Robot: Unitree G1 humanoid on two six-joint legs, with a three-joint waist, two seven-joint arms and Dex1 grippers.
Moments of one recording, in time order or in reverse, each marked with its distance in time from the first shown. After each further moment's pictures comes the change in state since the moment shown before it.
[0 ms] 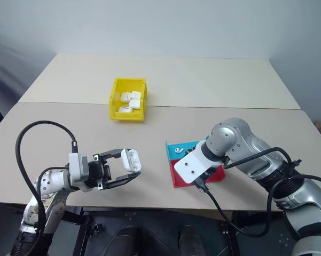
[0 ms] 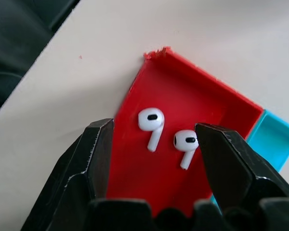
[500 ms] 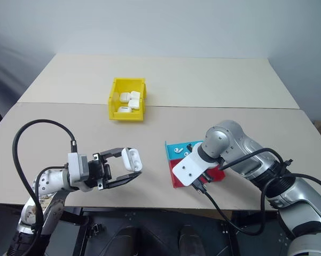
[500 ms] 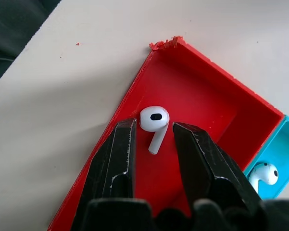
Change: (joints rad) left arm 0.001 0.029 -0.022 -0.027 -0.016 0.003 0.039; right arm -0.005 0.049 0.028 0.053 -0.059 -0.049 0.002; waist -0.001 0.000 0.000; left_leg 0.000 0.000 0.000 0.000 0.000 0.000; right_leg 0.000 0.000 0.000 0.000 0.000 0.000
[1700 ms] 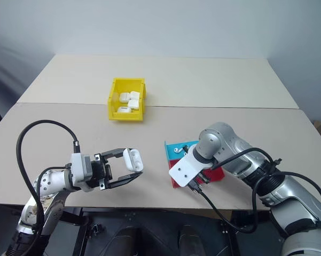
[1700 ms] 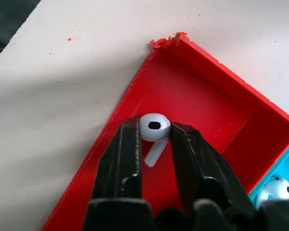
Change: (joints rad) left arm 0.003 0.028 -0.024 0.000 0.024 -0.001 0.027; right arm -0.018 0.047 0.043 0.049 -0.074 -0.017 0.010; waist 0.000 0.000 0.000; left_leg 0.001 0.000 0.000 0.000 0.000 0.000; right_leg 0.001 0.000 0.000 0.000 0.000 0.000
